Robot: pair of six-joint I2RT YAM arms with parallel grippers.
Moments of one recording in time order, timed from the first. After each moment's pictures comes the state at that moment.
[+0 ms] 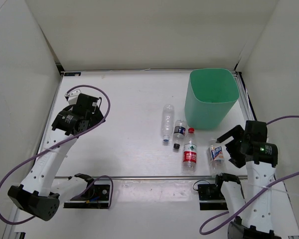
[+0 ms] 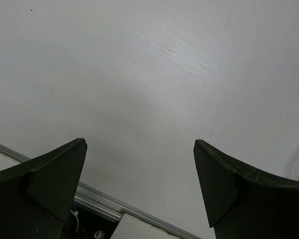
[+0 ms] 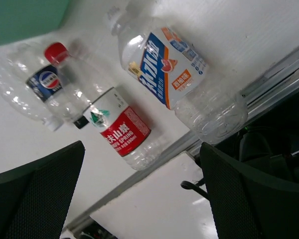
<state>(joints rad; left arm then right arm) -0.37 1.07 1.23 -1.12 -0.51 -0.72 -0.17 0.69 0.95 -1.31 -0.04 0.78</state>
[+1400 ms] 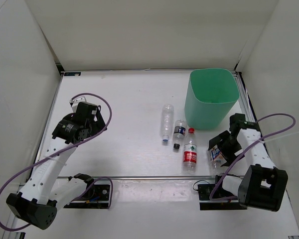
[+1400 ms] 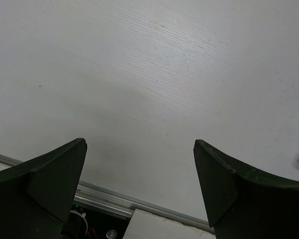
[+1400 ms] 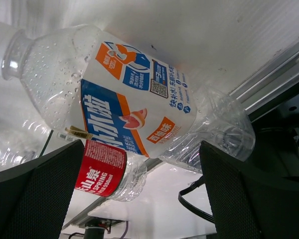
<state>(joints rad) -0.37 0.97 1.08 -1.05 -0.42 -0.63 -0.14 1.15 0.75 -1.14 -0.04 0.85</state>
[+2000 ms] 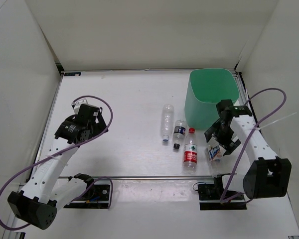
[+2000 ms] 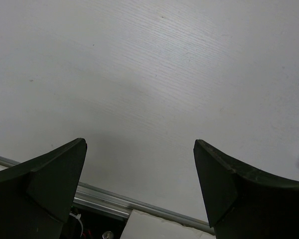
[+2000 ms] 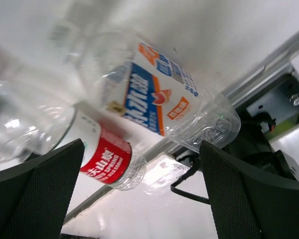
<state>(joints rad) -0.37 0.97 1.04 -1.01 -0.40 -0.64 0.11 1.29 0.99 -1.30 0.14 0.93</state>
